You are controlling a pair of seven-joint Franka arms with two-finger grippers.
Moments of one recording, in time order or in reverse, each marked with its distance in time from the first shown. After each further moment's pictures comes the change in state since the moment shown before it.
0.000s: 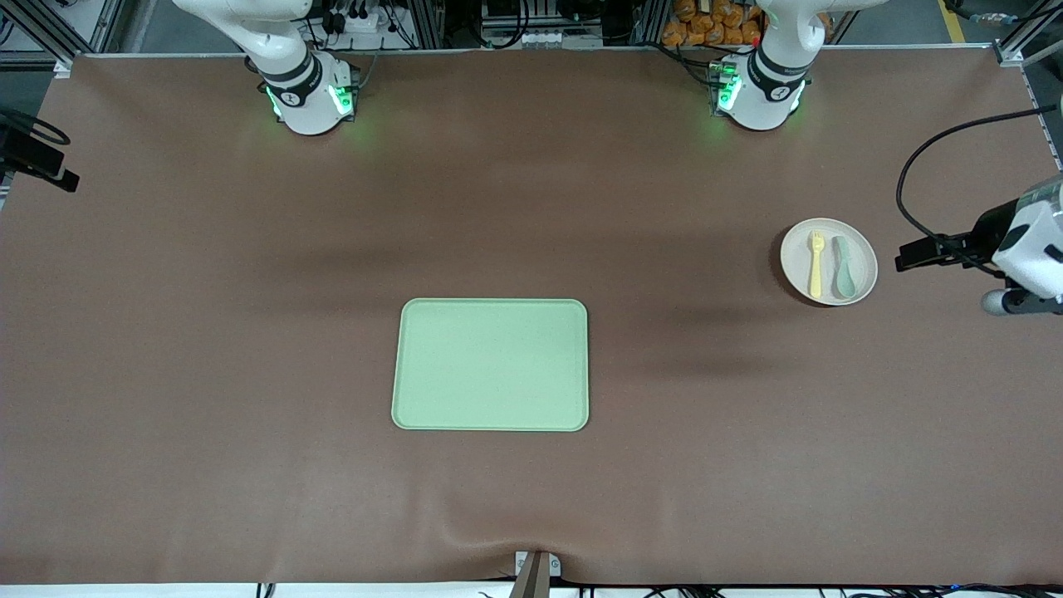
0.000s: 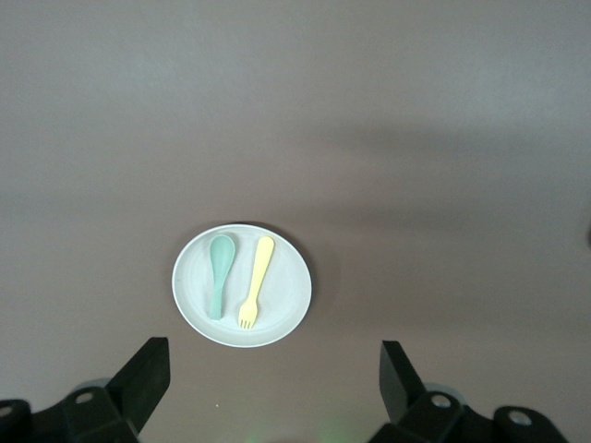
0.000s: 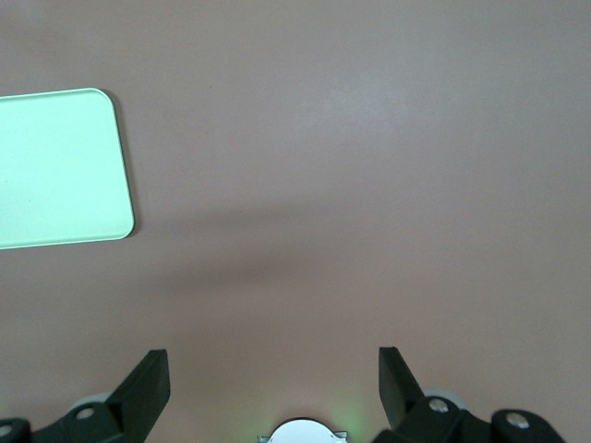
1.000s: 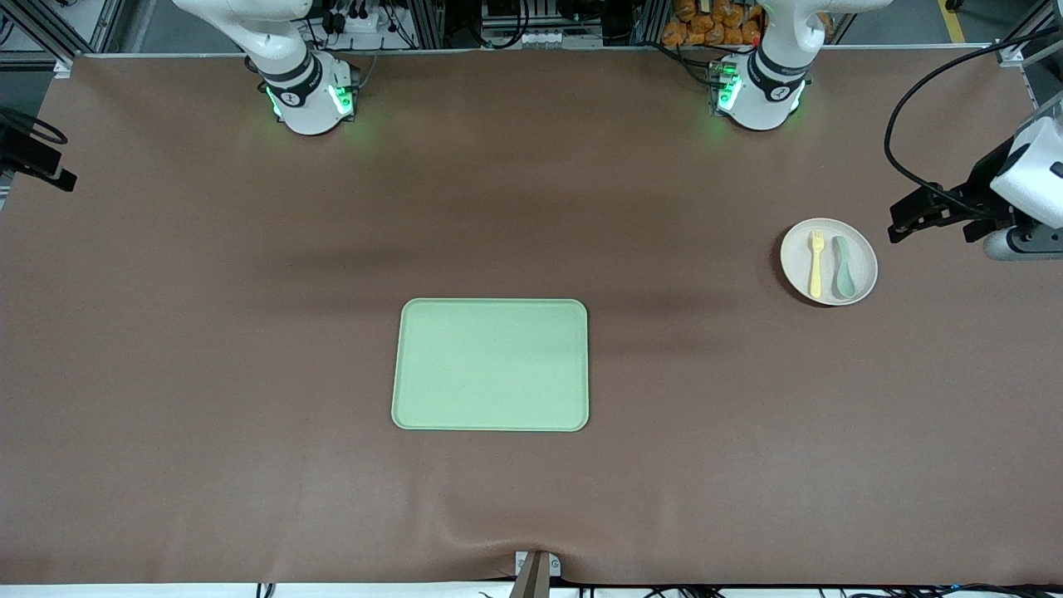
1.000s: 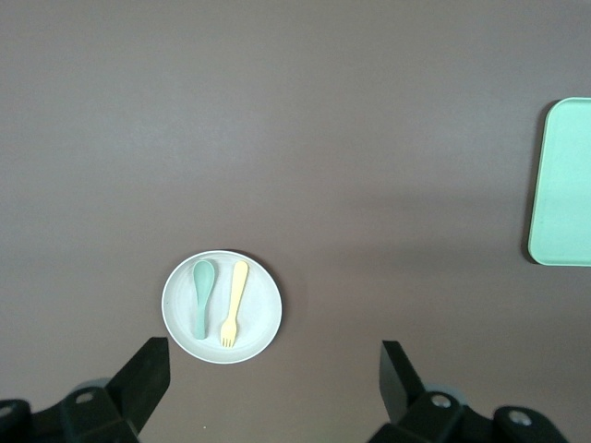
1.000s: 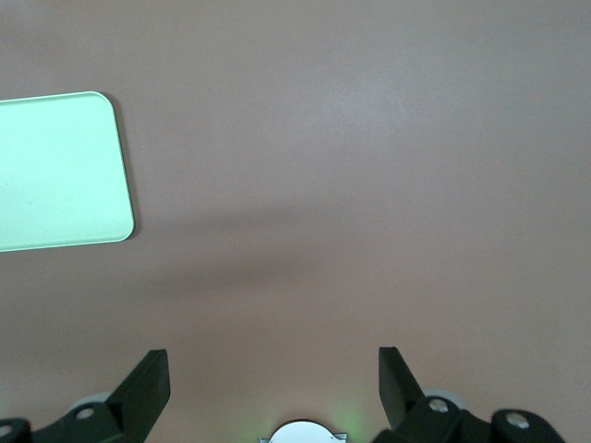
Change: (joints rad) left arm -0.113 -0.138 -0.003 0.038 0.023 0.000 -0.061; right arm 0.000 -0.001 -0.004 0.005 0.000 0.001 0.000
